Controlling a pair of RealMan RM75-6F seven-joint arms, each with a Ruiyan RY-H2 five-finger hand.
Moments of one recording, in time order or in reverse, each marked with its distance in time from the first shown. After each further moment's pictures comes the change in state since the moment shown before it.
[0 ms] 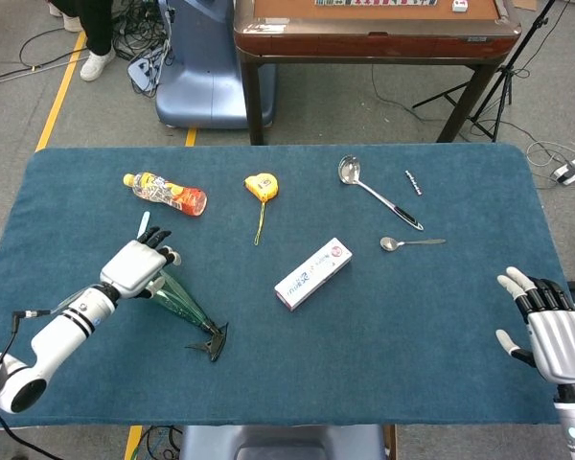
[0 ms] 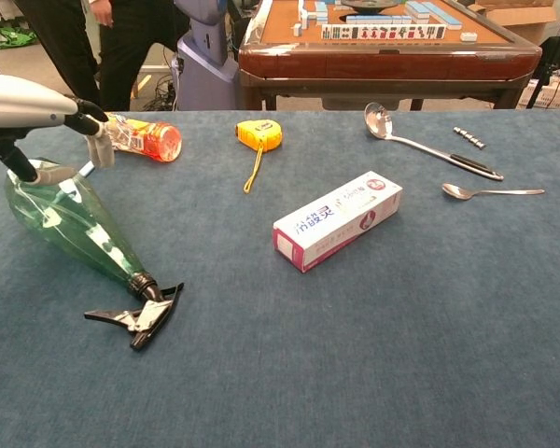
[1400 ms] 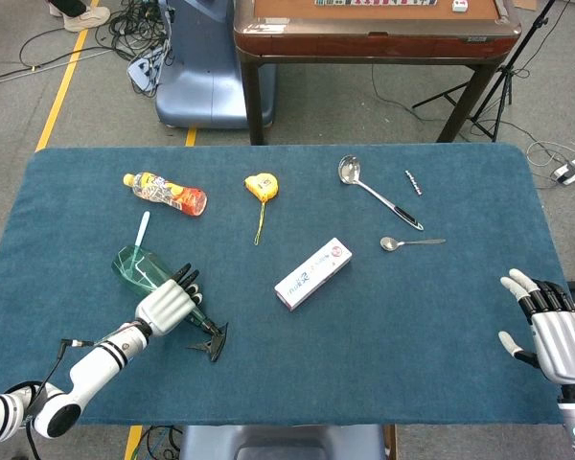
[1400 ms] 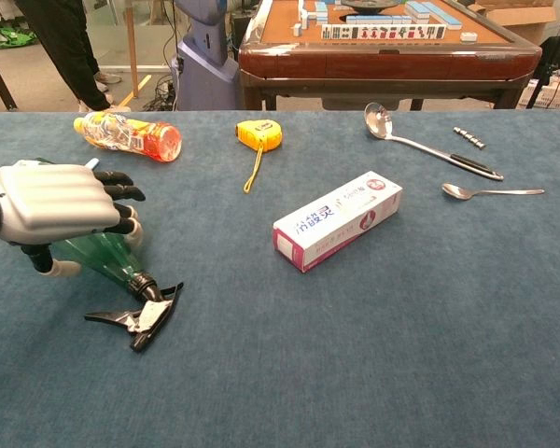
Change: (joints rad) left arm 0.027 -0.199 0.047 -0.020 -0.112 0.001 0.668; right arm -0.002 0.008 -0.005 0.019 0.009 -0.011 0.047
